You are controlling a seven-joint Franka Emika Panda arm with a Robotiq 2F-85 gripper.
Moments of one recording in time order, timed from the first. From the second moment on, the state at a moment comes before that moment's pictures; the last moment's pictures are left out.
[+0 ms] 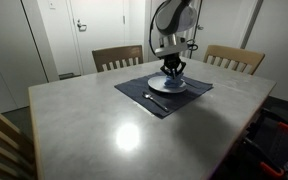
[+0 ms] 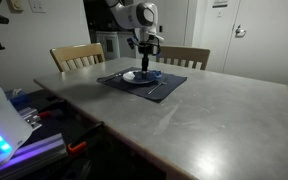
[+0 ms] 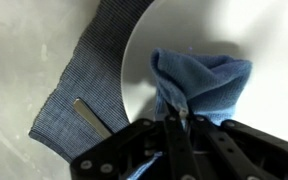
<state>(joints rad) 0.13 0.64 -0.14 -1.84 -0.04 2.18 0.93</state>
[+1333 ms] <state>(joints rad) 0.26 0.57 0.01 -1.66 -0.09 2.25 0.92</state>
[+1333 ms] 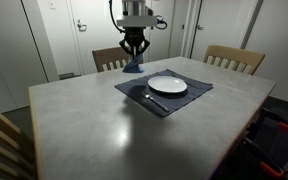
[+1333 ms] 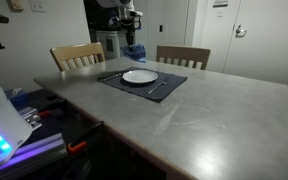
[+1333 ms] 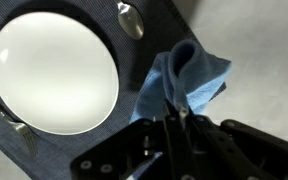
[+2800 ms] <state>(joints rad) 0.29 0.70 0.02 -1.65 -0.06 2.35 0.78</state>
